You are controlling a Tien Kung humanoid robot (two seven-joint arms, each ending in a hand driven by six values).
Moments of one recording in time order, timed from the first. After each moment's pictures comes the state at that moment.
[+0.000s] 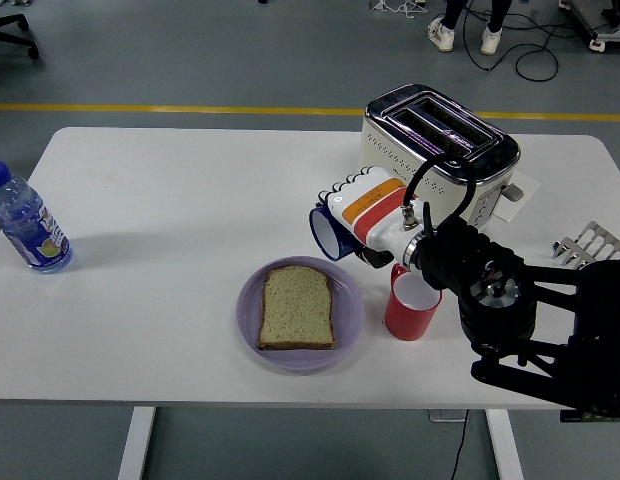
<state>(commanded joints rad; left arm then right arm) -0.06 0.03 -0.21 -0.20 0.04 0.20 0.06 1.07 -0.34 0.19 1.62 -2.02 0.07 -0.65</state>
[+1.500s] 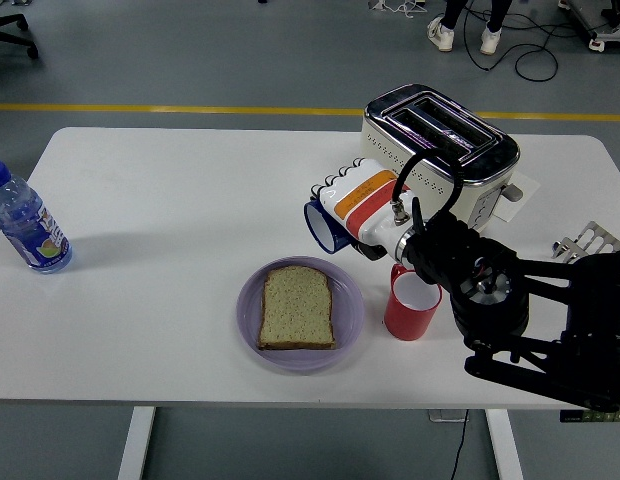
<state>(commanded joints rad) -0.06 0.03 -0.21 -0.20 0.04 0.20 0.06 1.02 -0.35 0.27 1.63 -2.00 0.01 -0.65</state>
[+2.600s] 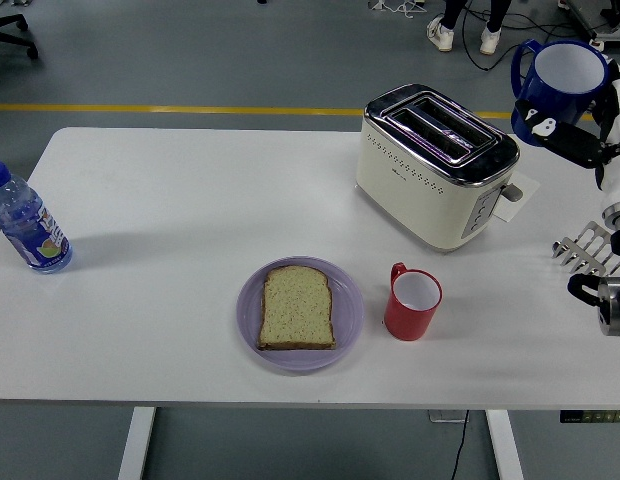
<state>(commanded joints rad) -0.08 0.03 -0.25 -0.20 0.08 0.20 0.06 0.35 -0.36 1.22 1.62 -1.20 -0.65 -0.08</state>
